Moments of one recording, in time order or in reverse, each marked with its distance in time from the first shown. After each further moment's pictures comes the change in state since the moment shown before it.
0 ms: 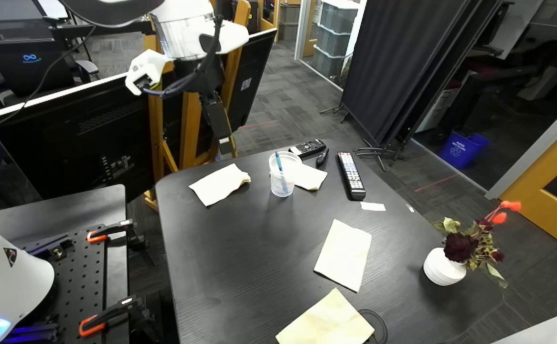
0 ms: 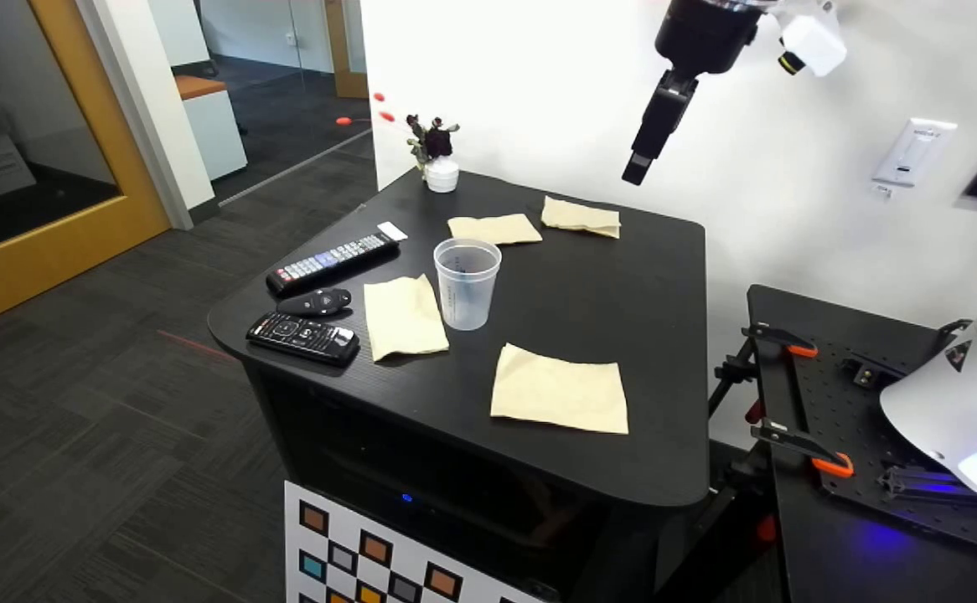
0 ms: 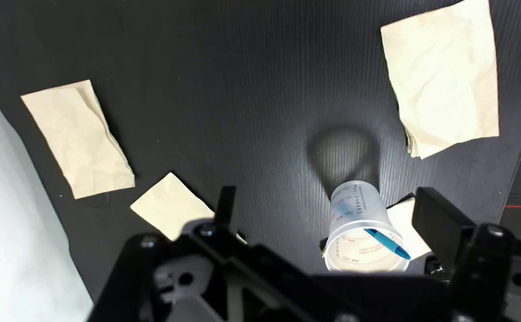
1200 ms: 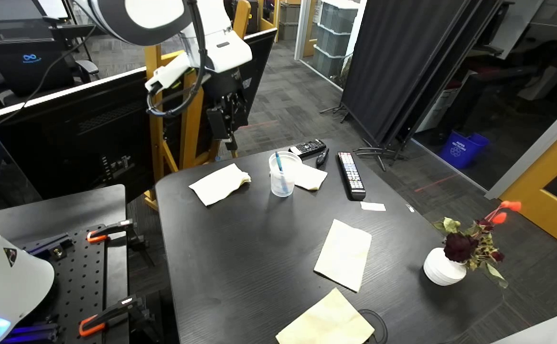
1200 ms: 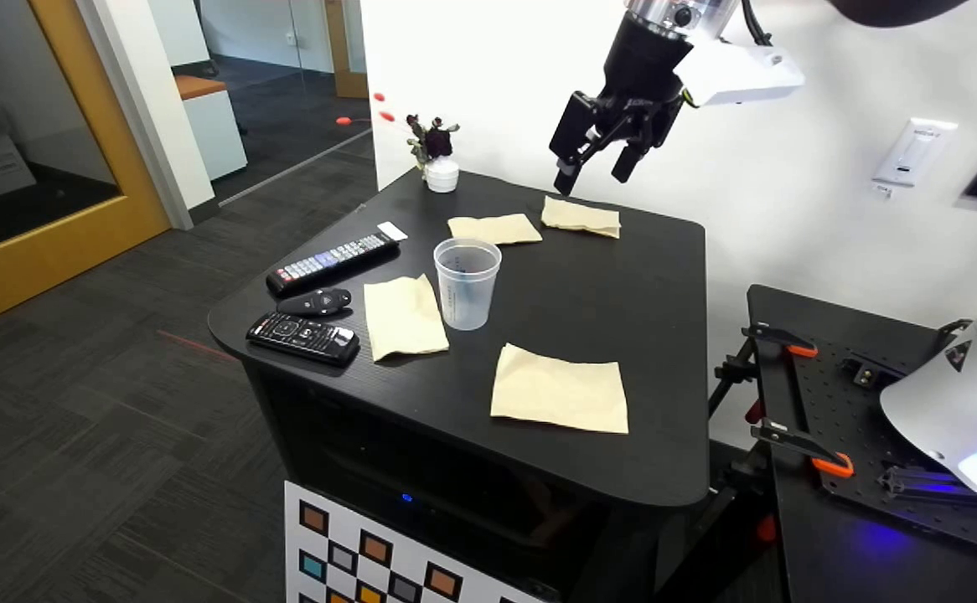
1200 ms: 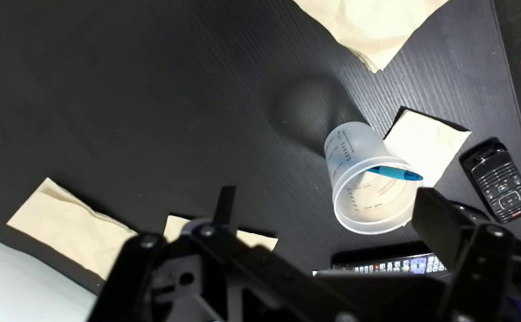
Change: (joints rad) arm 0.001 0.152 0.044 0.065 0.015 0.142 0.584
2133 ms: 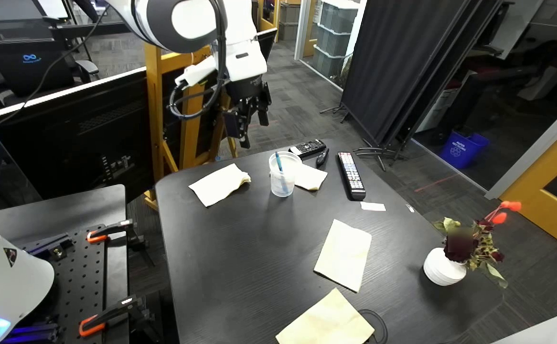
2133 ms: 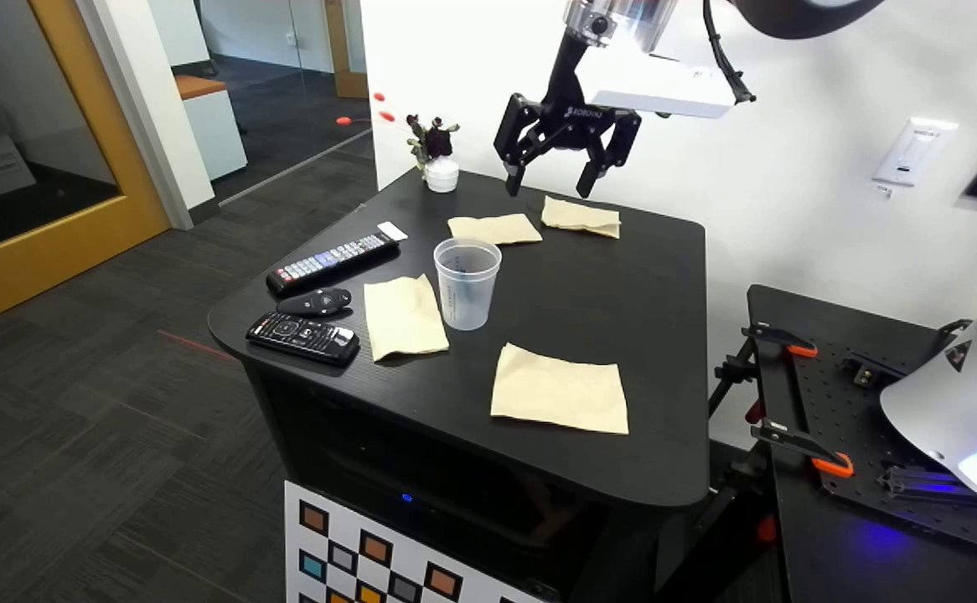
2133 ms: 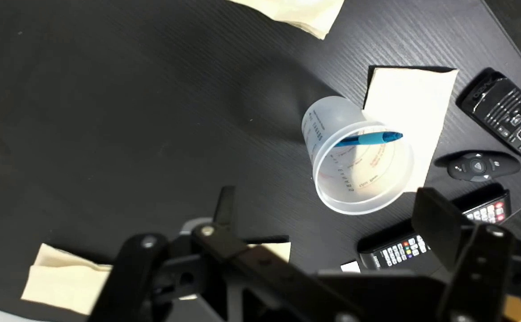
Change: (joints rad) arm 0.013 0.169 -0.009 0.145 -0.006 0.010 0.297
